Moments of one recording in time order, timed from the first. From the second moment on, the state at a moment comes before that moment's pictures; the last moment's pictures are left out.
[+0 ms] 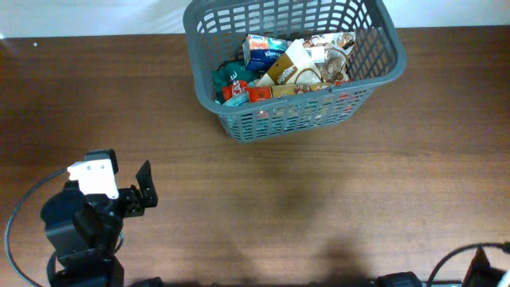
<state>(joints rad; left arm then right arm) 0.26 0.59 0.80 -0.70 0.17 0.05 0.12 0.51 1.43 -1.69 0.55 0.16</state>
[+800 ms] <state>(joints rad) 0.12 0.49 1.04 -0.82 -0.17 0.14 -0.19 0.07 1.36 -1.69 0.42 0.15</state>
